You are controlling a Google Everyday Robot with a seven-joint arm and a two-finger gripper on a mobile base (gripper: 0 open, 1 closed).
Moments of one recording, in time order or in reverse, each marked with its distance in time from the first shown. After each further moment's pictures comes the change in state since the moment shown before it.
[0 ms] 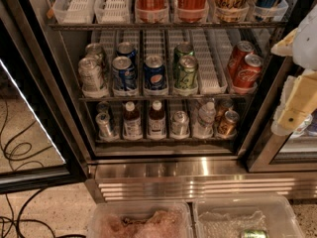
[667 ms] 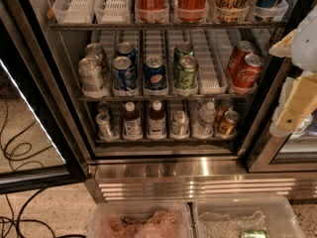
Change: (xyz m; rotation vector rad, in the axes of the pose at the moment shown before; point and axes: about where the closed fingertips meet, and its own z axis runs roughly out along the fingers) arm -0.003 0.002 0.002 -0.005 -0.019 -0.008
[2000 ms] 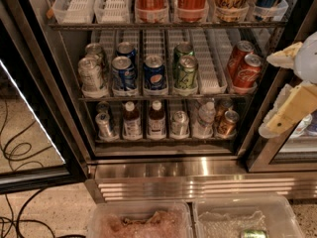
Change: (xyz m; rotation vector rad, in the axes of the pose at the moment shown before) arm 0.002 -0.004 0.023 -0.006 -0.238 0.091
